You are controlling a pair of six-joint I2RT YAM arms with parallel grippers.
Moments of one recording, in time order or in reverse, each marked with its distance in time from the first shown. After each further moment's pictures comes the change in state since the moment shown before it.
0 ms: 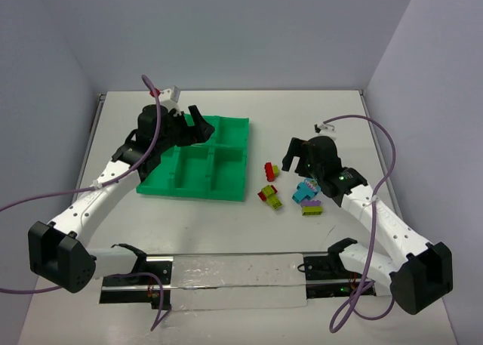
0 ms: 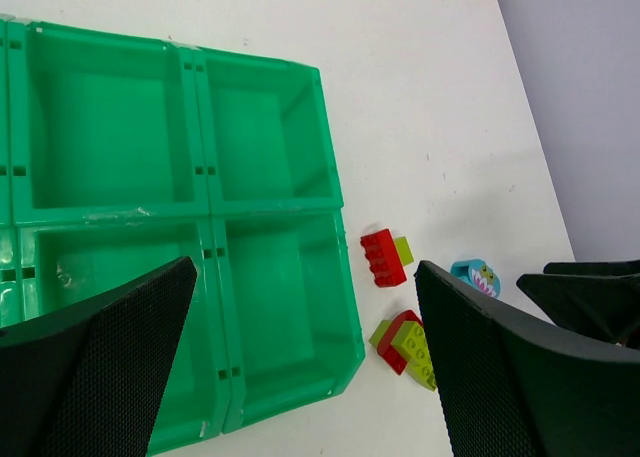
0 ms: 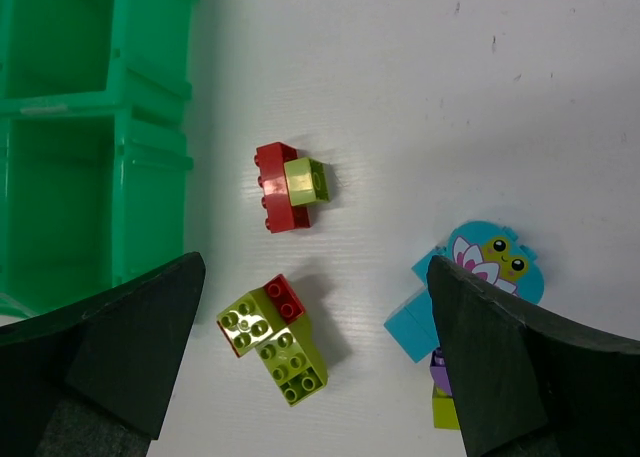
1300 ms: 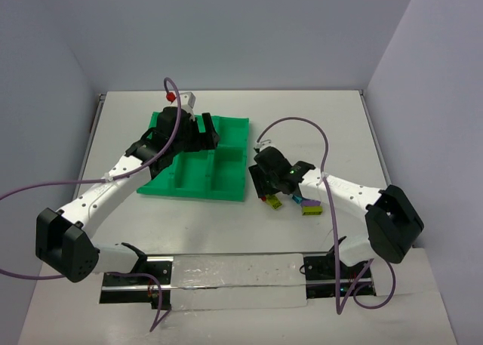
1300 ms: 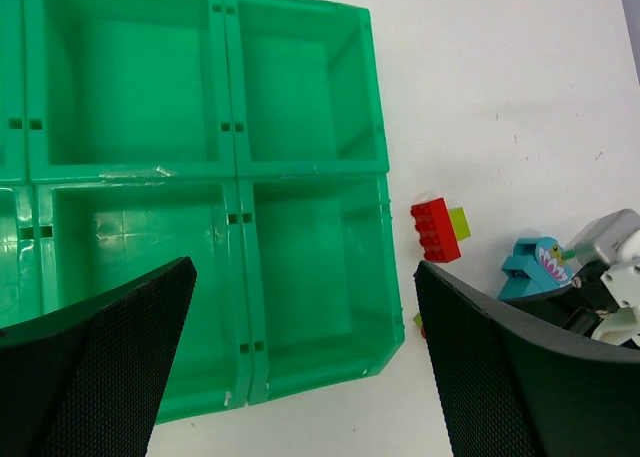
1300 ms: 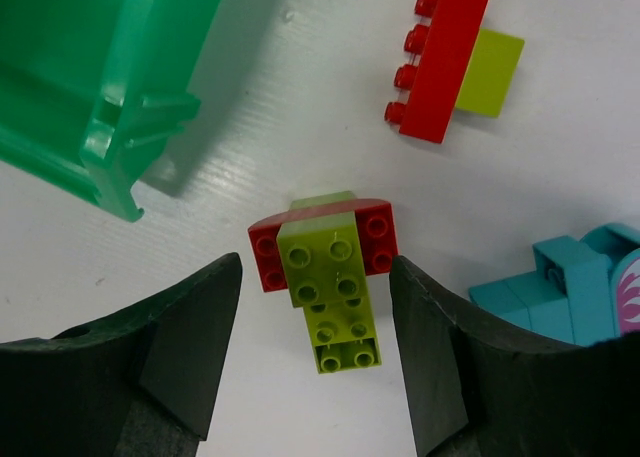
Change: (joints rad) left arm -0.106 0.077 0.057 -0.130 -0.165 0.045; right arm 0.335 0.387 0.115 -0.070 0.004 -0.207
